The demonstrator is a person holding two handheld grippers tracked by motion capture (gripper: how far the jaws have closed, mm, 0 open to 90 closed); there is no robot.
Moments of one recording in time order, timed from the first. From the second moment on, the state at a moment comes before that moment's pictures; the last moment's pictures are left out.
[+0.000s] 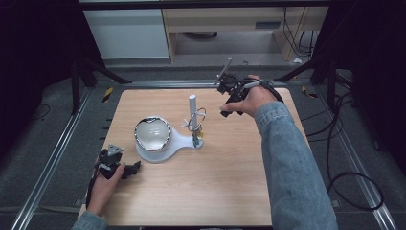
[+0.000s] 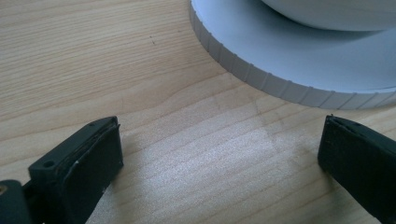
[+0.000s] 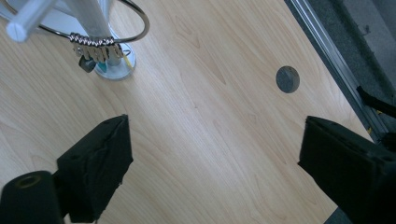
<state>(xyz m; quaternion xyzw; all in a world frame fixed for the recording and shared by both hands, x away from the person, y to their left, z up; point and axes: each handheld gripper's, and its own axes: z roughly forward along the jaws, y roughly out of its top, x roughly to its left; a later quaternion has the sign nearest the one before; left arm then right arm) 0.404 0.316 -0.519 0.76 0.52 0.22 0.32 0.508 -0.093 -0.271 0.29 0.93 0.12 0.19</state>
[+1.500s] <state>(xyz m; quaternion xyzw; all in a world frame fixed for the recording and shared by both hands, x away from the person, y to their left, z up) 0.404 0.316 -0.519 0.76 0.52 0.22 0.32 0.468 -0.212 -0.383 0.39 0.88 0.16 0.21</state>
